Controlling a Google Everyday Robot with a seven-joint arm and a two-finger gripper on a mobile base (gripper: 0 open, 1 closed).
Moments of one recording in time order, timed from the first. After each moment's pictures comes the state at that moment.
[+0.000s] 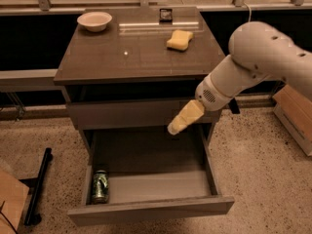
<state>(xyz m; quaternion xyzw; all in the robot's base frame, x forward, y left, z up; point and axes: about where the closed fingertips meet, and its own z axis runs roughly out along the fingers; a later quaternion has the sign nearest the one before) 0.546 -0.112 0.787 -0.39 0.89 0.18 0.16</state>
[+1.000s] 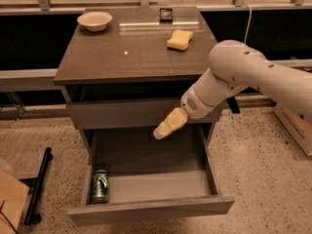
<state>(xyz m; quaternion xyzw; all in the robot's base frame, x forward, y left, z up) 0.556 -0.079 0.741 -0.36 0.90 0.20 0.14</state>
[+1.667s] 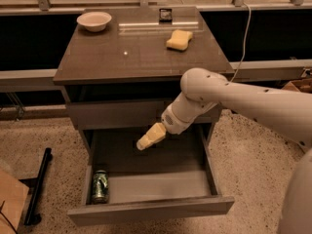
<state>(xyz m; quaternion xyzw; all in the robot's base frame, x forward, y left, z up) 0.570 -0.033 0.649 -0.30 0.92 0.22 0.09</state>
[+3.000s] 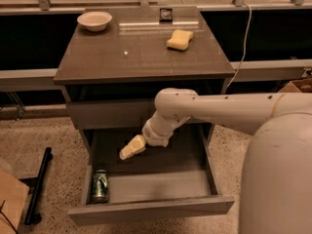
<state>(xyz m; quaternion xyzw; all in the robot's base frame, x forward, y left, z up) 0.570 0.023 0.582 -0.25 0.94 0.20 0.06</state>
